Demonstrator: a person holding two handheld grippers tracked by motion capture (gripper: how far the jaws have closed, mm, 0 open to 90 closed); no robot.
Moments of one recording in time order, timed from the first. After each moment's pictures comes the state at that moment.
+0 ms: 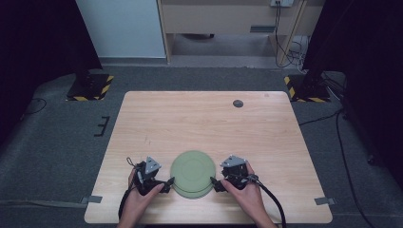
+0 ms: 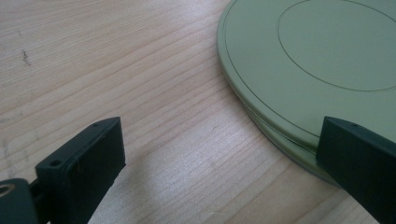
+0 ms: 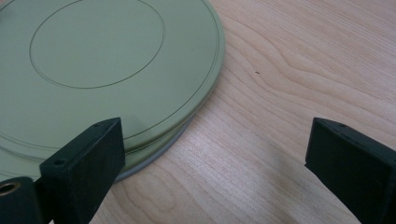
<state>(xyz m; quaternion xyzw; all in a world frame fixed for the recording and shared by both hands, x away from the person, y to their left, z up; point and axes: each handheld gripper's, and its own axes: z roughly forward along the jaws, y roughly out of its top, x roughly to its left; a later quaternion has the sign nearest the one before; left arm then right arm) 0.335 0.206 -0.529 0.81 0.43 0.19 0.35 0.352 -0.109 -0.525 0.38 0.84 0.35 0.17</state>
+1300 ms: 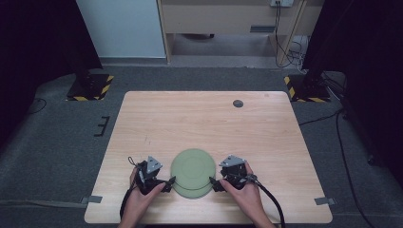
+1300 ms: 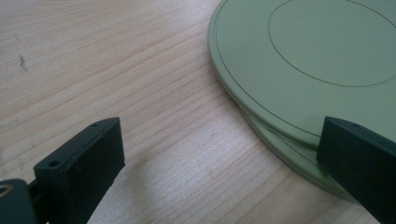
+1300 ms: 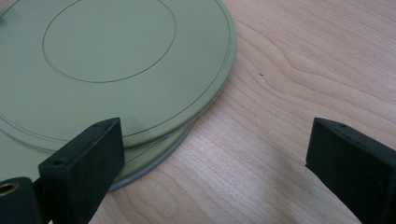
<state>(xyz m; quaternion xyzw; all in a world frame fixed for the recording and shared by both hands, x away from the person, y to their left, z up) 0.337 0.202 -0.529 0.81 0.43 0.19 0.35 0.353 -0.105 -0.526 0.38 0.84 0.35 0.17</state>
